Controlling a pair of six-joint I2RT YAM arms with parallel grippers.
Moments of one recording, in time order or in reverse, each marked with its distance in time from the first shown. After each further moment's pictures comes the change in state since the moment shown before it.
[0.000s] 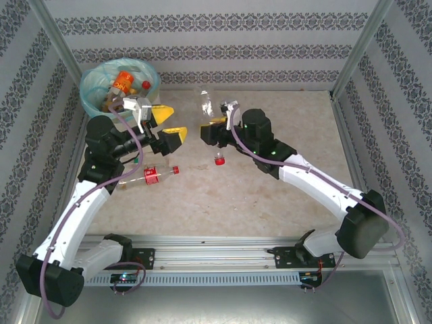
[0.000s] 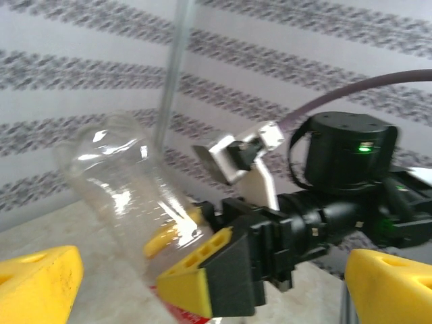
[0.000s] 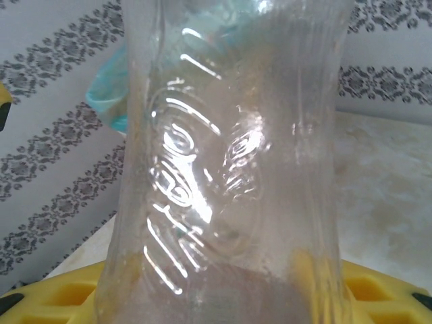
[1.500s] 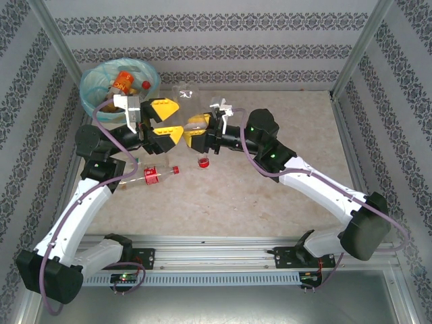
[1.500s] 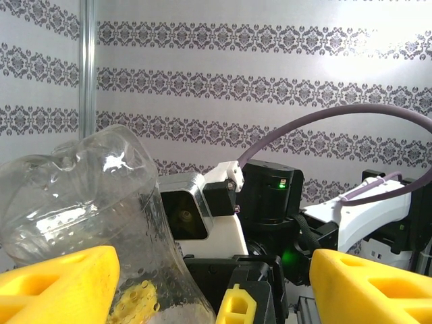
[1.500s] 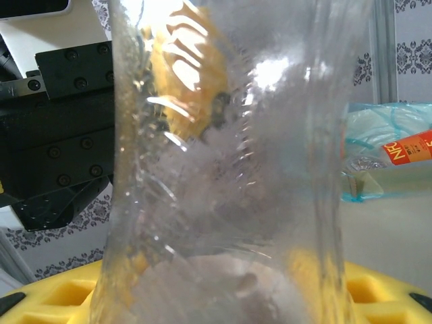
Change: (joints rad) left arm -0.027 0.042 0.001 0.452 0.151 -0.218; right arm 0.071 -0.013 0.030 0.278 -0.383 -0.018
